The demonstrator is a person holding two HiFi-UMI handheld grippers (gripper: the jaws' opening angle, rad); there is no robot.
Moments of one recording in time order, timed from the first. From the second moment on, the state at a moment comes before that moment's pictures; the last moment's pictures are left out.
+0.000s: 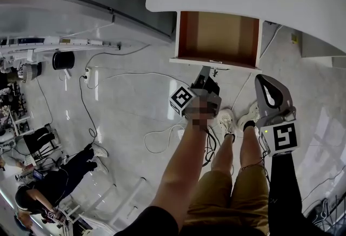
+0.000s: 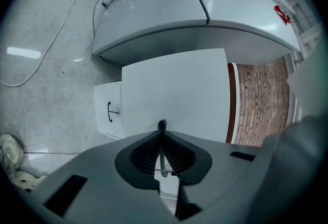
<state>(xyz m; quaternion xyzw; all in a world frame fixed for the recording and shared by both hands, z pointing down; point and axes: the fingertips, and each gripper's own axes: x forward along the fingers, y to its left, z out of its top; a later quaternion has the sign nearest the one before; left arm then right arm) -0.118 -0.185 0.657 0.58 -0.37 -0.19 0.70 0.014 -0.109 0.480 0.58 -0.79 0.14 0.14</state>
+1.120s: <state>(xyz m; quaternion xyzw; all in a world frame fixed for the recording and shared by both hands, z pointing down) -0.128 -0.171 0.671 0.56 -0.39 -0.18 0.71 0.017 -0.117 0.482 0.57 -0.79 0.15 0.14</state>
